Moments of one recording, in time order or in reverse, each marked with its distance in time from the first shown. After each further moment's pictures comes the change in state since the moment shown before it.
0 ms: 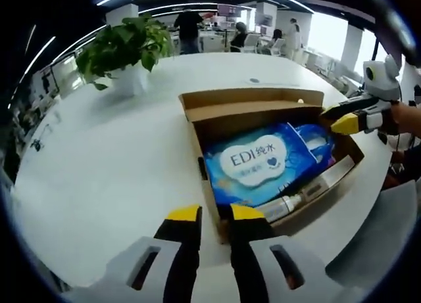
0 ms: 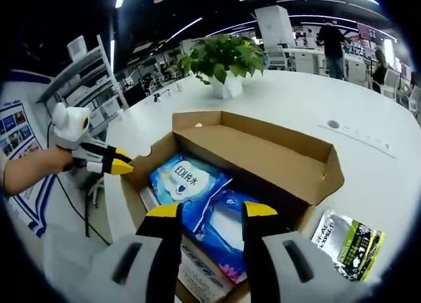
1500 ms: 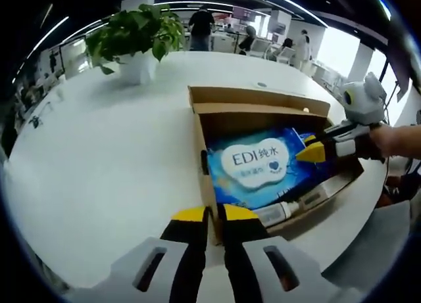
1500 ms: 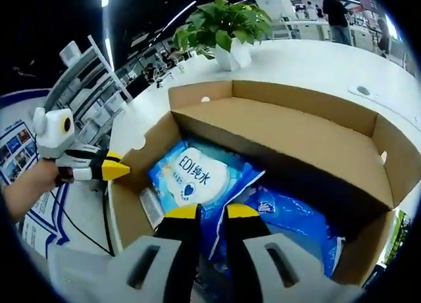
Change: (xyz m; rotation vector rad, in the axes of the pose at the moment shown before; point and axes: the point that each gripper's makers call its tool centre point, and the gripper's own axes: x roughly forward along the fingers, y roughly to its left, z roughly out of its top) left arm 0.009 -0.001 -0.004 -0.116 -0.011 -0.016; right arm 0.068 0.015 -0.023 0.124 0.129 0.072
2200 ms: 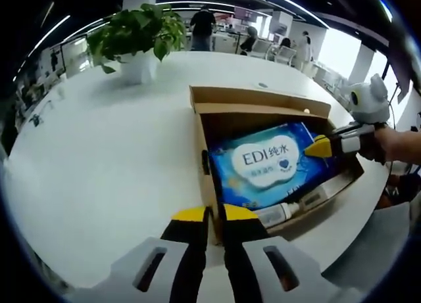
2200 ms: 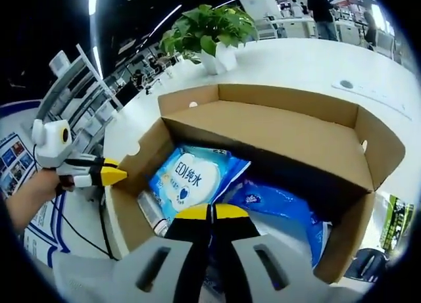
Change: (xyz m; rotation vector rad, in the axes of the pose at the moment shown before) left arm -0.001 0.001 -0.001 -0.008 -0.001 0.003; right arm -0.023 -0.007 0.000 0.053 -0.028 -0.049
